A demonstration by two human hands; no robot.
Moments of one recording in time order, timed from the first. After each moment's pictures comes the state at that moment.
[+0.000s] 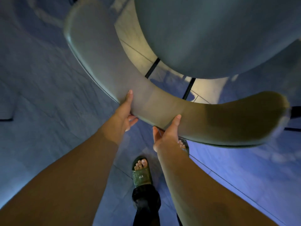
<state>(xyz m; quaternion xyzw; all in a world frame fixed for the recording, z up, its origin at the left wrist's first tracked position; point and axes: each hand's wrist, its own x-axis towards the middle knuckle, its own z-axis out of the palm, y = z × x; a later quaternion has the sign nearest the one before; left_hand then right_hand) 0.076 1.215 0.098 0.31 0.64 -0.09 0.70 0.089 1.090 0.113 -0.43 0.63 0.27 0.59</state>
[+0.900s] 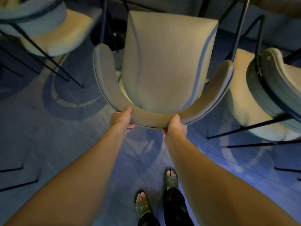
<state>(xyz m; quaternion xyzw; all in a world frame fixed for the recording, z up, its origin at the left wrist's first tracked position) 0.205 1.218 0.412 0.57 0.58 -0.06 0.58 0.243 1.068 0.420 -0.58 0.51 0.21 0.60</state>
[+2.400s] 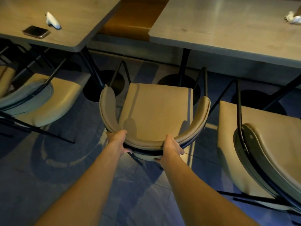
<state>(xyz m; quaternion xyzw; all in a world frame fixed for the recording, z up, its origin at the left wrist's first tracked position) 0.462 1.281 0.433 0.53 0.59 -0.09 0.60 0.481 1.106 0.466 -0.52 0.55 0.23 0.62</state>
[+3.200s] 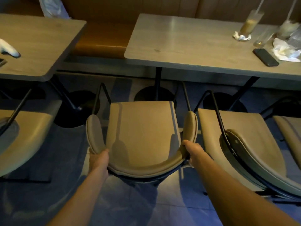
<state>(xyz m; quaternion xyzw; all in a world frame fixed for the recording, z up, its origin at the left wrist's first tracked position) 0.491 1.325 0.465 0.55 0.56 -0.05 0.62 0.547 1.041 0.479 -0.64 0.47 0.25 0.55</state>
